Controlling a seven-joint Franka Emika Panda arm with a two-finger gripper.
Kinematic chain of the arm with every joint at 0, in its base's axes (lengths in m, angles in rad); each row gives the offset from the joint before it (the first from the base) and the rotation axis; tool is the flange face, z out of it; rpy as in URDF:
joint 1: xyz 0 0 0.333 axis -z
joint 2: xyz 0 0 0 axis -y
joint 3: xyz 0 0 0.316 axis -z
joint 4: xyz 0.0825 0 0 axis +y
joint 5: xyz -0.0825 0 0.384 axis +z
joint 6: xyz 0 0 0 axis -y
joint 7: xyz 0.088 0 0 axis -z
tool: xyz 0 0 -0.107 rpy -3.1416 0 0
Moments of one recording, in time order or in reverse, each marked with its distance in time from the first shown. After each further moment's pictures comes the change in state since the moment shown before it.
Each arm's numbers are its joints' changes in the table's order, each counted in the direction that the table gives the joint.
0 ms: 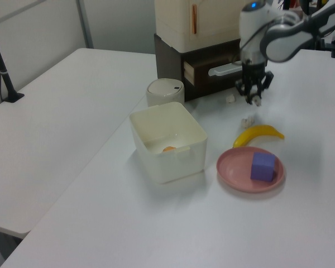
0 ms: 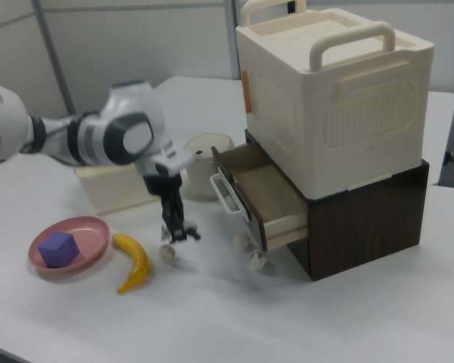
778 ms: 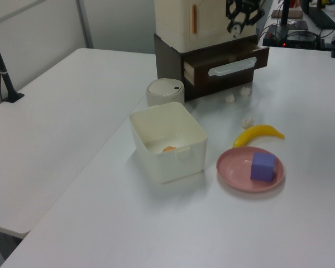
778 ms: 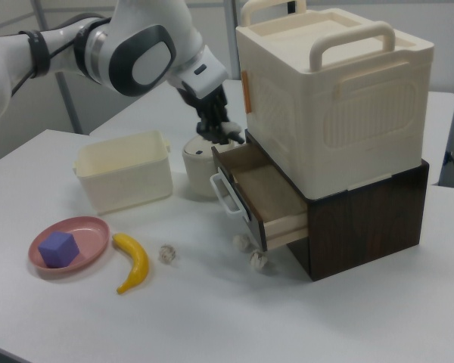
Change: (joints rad) arm 0.092 0.051 0.093 -0.318 0.279 0.065 -0.012
